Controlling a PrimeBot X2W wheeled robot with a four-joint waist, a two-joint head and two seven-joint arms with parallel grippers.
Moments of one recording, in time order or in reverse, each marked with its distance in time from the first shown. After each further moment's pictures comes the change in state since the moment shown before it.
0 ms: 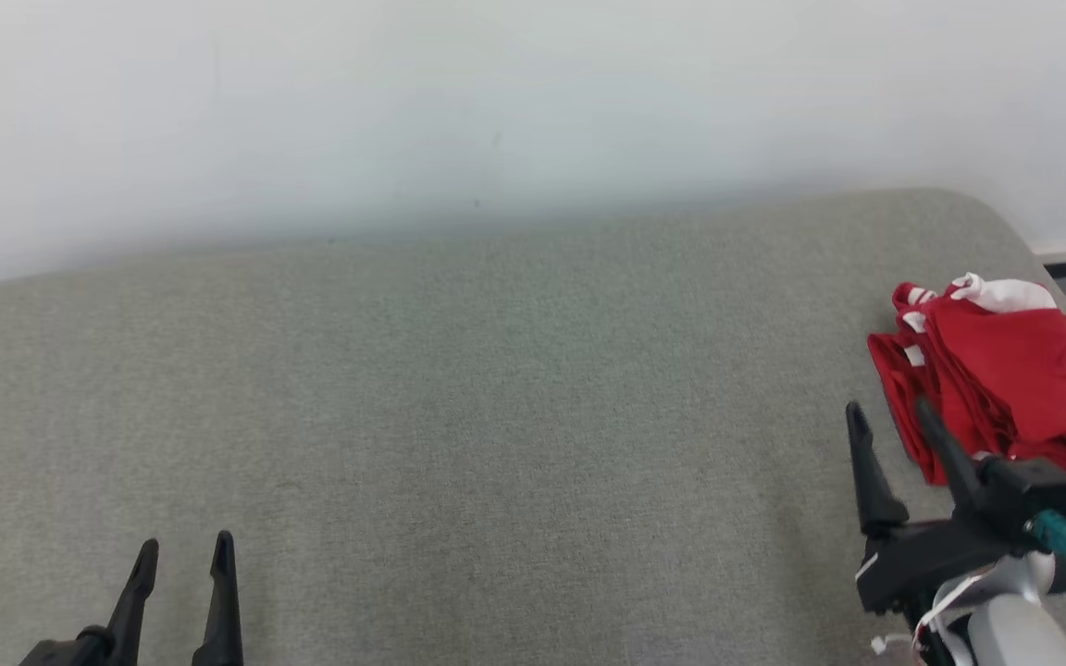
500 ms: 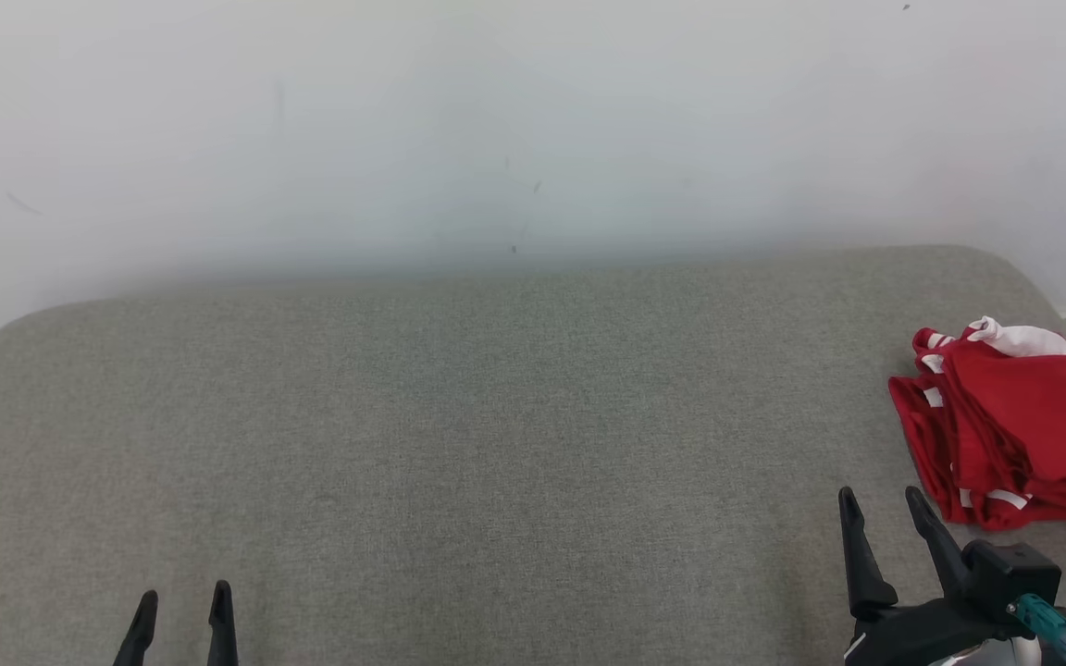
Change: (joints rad) left arm 0.063 -0.013 0.023 0.020 0.008 0.000 0.000; right arm 0.145 0.086 -0.068 -0.025 -0.054 0.000 0.002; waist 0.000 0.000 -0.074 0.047
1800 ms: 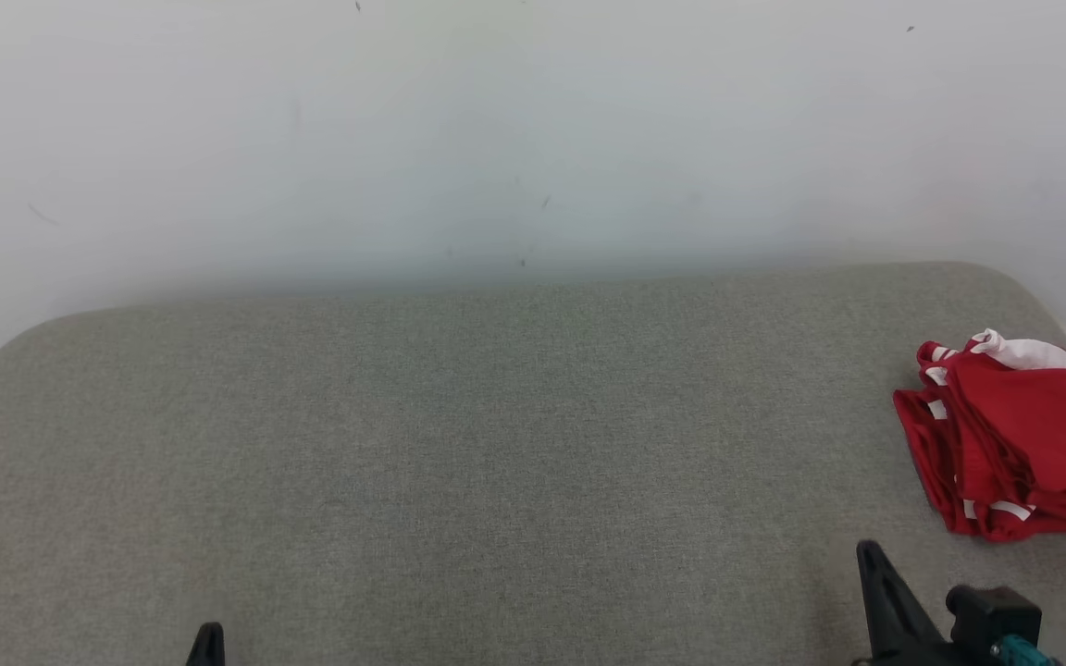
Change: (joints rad) left arm 0.024 -0.013 -0.023 0.042 -0.018 0.000 0.001; right arm 0.065 0.019 0.001 -0.012 -0.017 0.000 0.032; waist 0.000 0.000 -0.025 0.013
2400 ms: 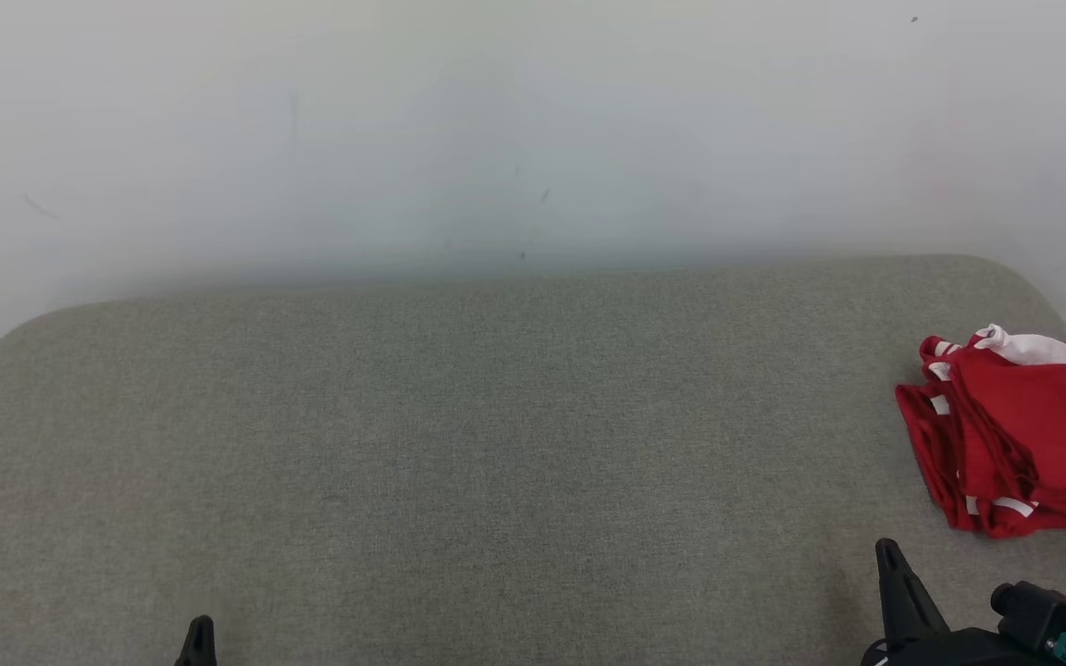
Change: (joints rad) left arm -0.017 -0.008 0.003 0.020 -0.278 0.000 0.082; right arm 0.014 0.013 -0.026 -0.009 0.288 0.000 0.062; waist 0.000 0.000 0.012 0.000
